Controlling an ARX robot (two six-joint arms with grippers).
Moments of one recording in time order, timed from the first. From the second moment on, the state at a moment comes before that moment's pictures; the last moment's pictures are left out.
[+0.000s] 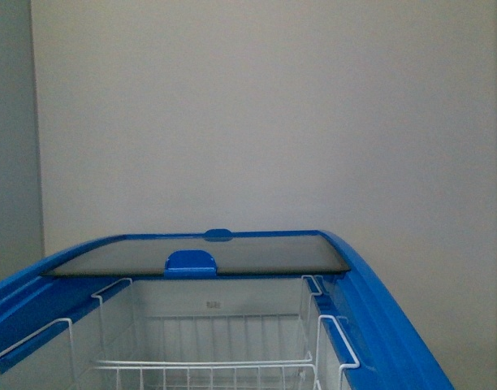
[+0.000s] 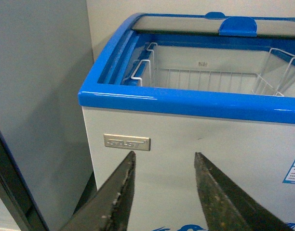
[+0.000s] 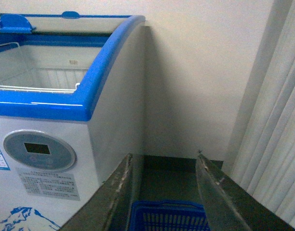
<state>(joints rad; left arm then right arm) 0.00 0.00 0.01 0.00 0.00 0.00 0.00 0.01 0.02 0.00 0.00 -0.01</state>
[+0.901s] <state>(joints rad) 0.00 0.00 0.01 0.00 0.00 0.00 0.00 0.01 0.02 0.00 0.00 -0.01</state>
